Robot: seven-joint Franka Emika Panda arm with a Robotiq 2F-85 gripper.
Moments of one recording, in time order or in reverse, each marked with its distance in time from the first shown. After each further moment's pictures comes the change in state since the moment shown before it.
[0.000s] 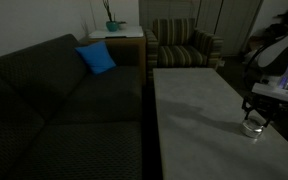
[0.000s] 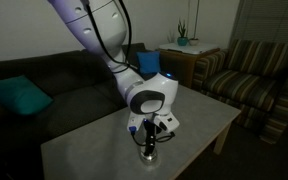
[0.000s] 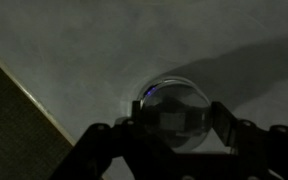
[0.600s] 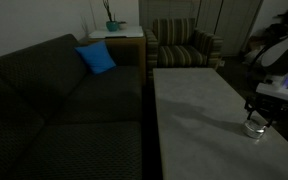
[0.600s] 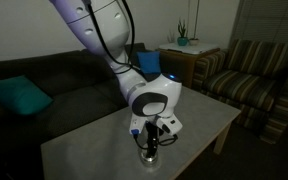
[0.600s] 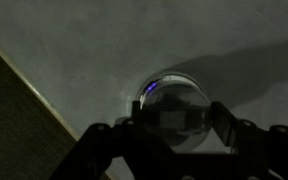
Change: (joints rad) arm -0.028 0.000 0.008 -0.001 0.002 0.001 -0.046
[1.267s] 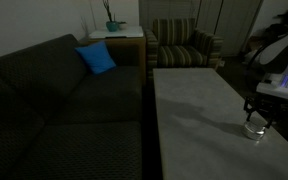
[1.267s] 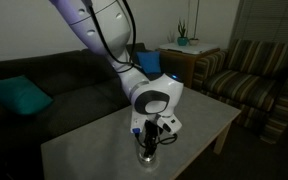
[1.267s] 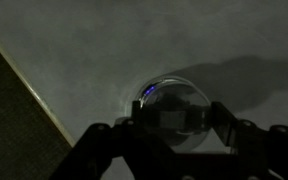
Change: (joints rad) arm -0.002 0.016 0.004 0.047 0.000 -0.096 -0.050
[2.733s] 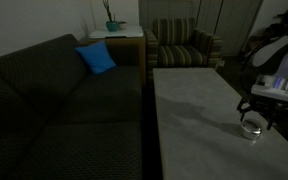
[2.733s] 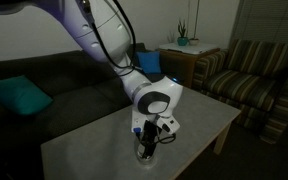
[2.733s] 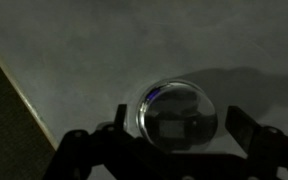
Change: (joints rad) arm 0.021 0.079 -0.010 0.133 -0.008 -0.114 0.005
